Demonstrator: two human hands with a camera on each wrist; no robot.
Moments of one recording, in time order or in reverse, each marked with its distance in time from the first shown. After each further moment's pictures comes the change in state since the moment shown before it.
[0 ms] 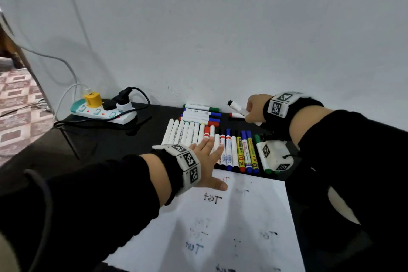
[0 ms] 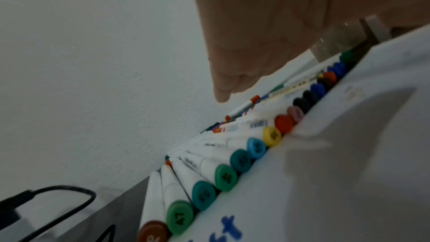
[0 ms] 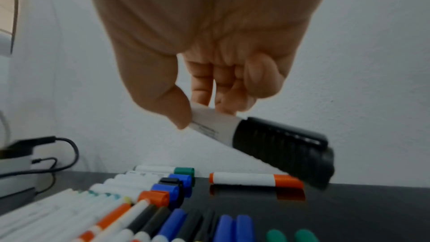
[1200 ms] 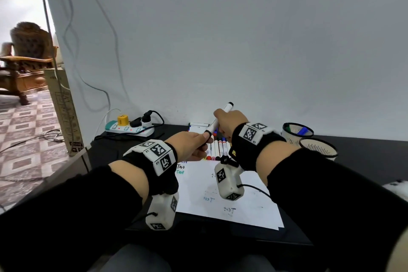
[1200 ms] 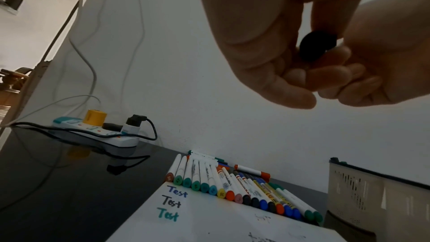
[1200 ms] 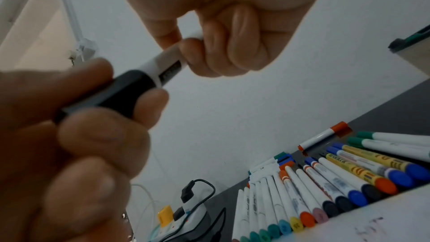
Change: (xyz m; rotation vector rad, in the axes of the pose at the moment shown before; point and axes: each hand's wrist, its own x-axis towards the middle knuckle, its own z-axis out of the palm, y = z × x) left_hand -0.173 -0.003 0.005 -1.438 0.423 0.097; right_hand -0.200 -0.105 -0.011 1.020 0.245 0.129
